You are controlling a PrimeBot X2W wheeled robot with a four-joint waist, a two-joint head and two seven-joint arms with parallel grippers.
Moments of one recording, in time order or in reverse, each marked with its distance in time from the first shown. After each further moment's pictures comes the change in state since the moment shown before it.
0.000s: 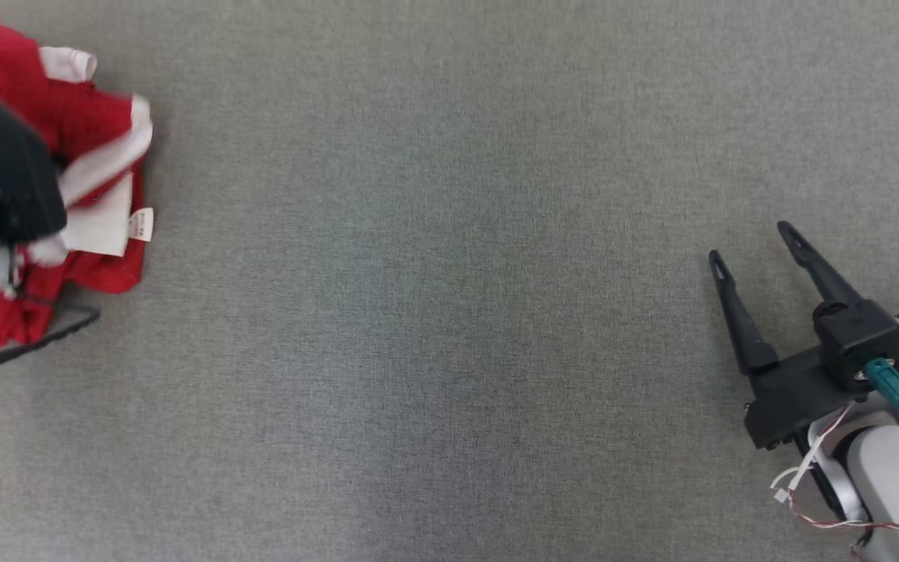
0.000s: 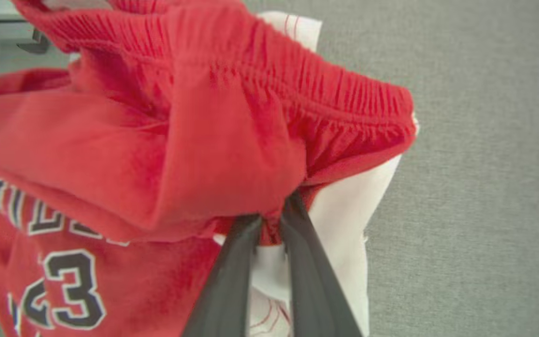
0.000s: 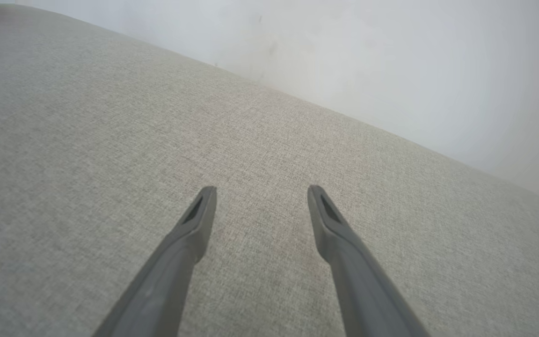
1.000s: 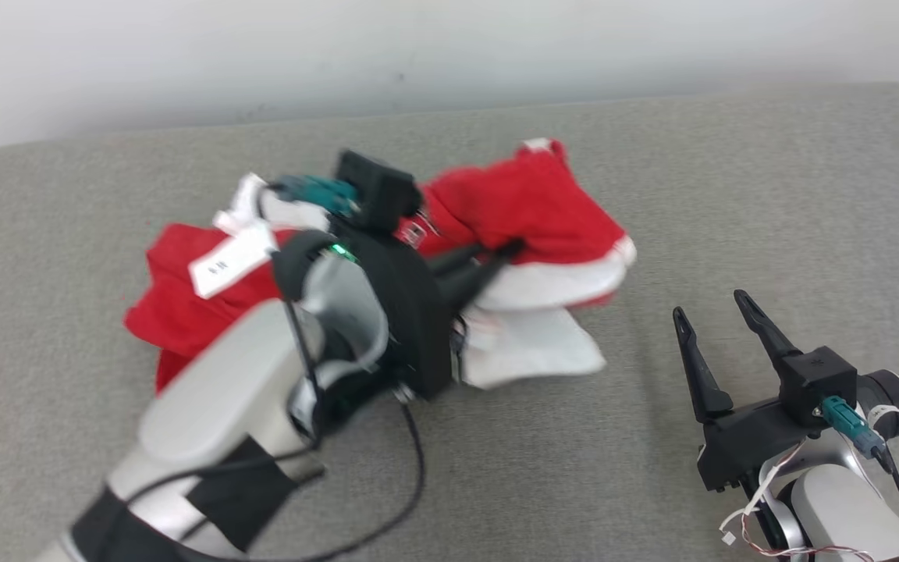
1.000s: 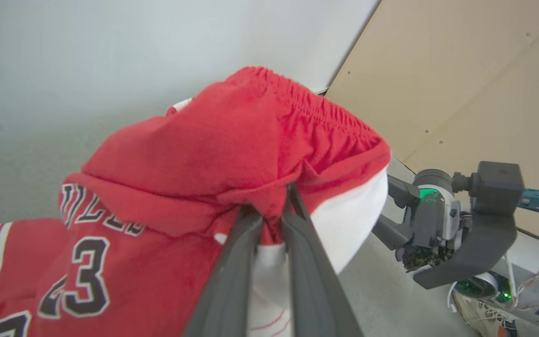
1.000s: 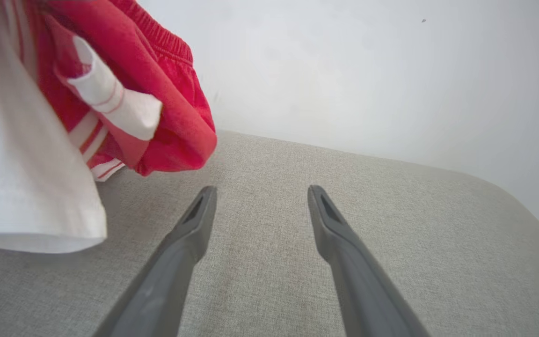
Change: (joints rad) left arm 0.241 -0.186 -0.507 -0.637 -0.428 0.000 -0.341; right arm 0.036 0.142 0.009 0.198 0.100 0.002 -0.100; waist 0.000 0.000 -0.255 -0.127
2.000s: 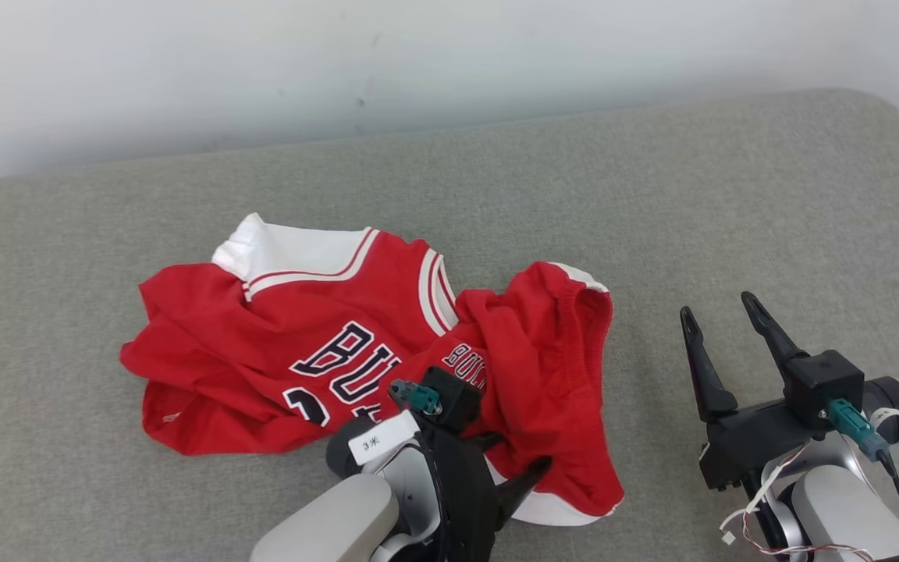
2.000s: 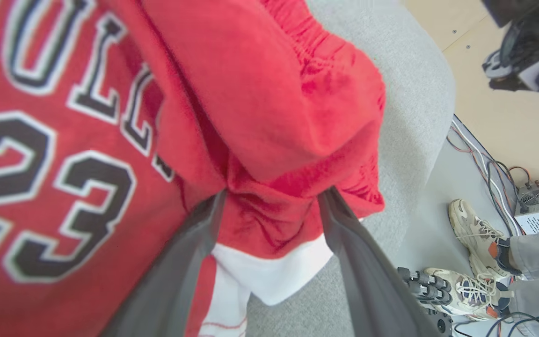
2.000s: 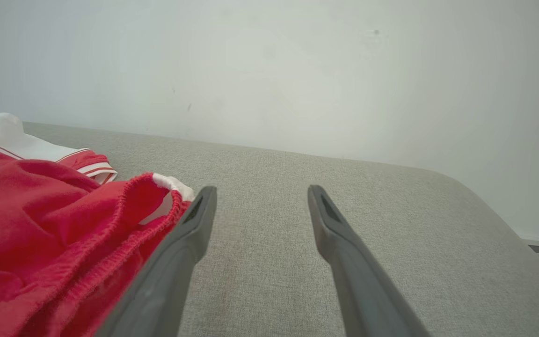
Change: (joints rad) left arm 0.211 -0.131 -0.249 0.302 0.074 0.000 -0.115; right arm -0.008 0.018 -0.018 0.040 0.015 0.000 -0.039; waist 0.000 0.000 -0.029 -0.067
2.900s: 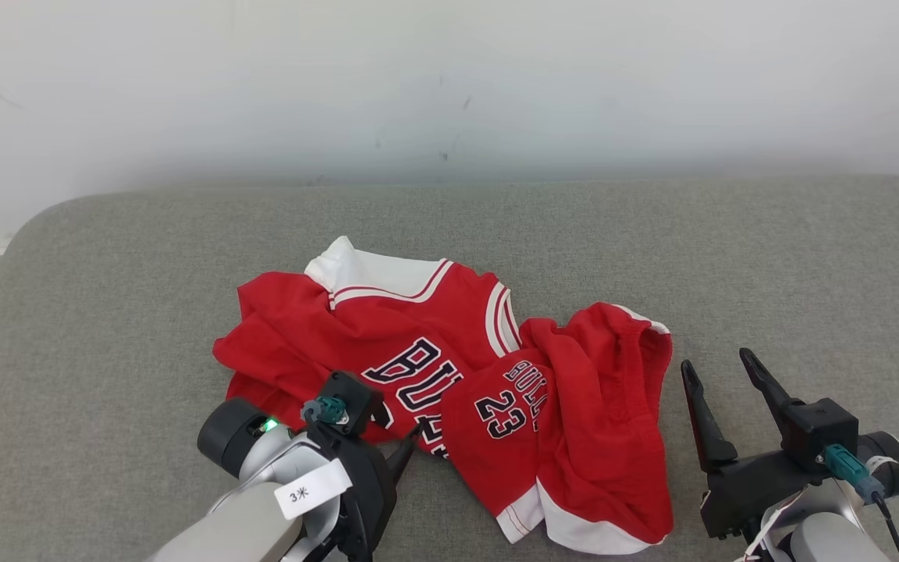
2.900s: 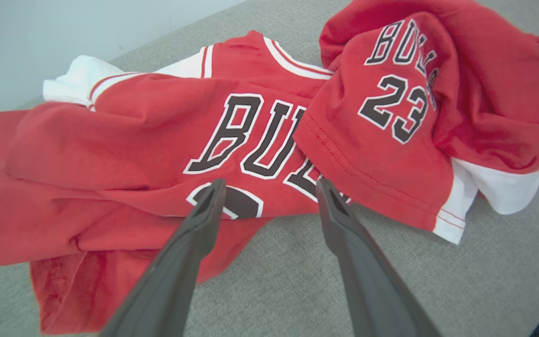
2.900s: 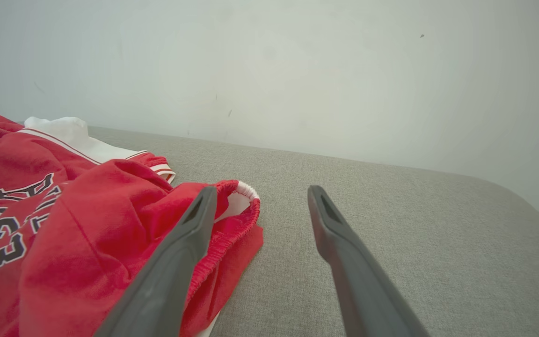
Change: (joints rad) left arm 0.019 0.241 -0.017 -0.152 0.223 0.195 -0.085; right arm 0.088 0.017 -0.007 0.037 0.026 0.005 -0.016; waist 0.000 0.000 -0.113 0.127
